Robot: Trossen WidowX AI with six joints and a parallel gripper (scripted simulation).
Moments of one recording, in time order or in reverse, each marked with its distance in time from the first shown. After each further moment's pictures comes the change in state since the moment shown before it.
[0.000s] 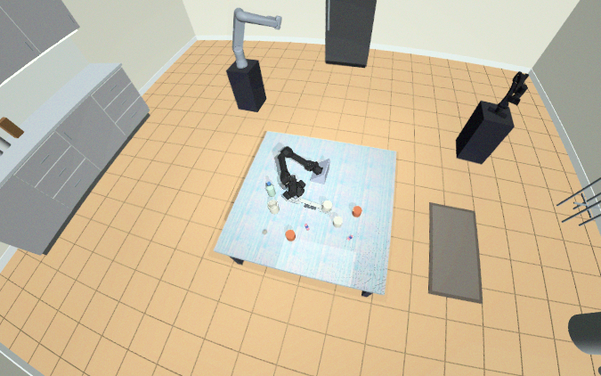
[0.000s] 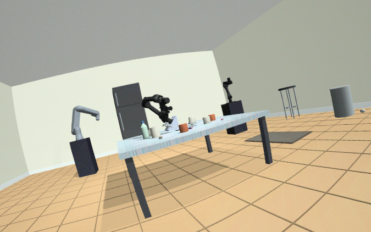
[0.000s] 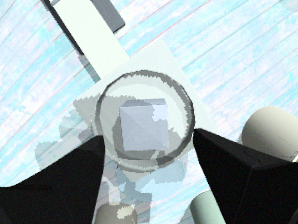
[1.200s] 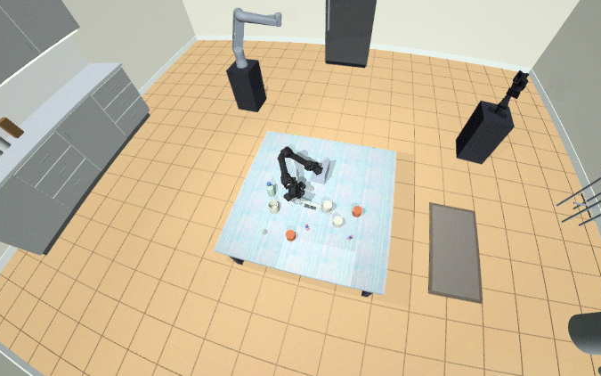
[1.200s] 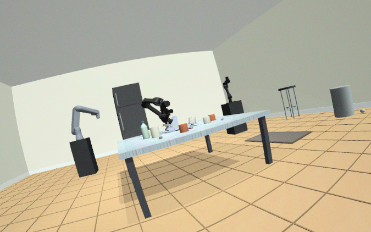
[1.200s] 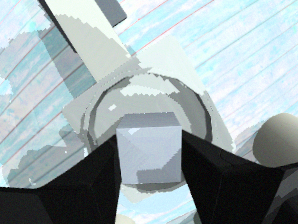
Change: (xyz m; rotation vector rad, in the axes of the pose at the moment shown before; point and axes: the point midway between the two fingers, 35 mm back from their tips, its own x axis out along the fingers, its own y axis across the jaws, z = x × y) arm 0.027 0.001 -0.002 -0.012 0.009 0.003
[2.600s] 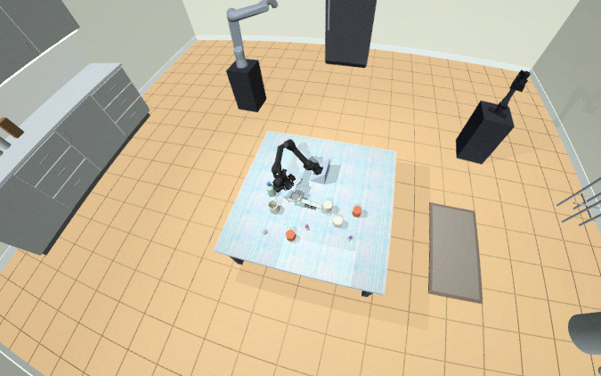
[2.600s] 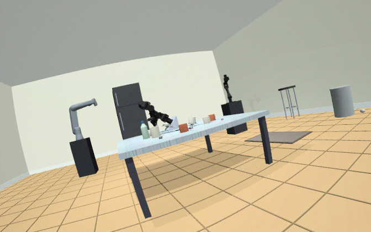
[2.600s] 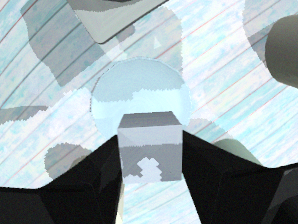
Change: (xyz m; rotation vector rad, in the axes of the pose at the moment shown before) arm 0.005 -0.007 -0.117 0.016 -0.007 -0.003
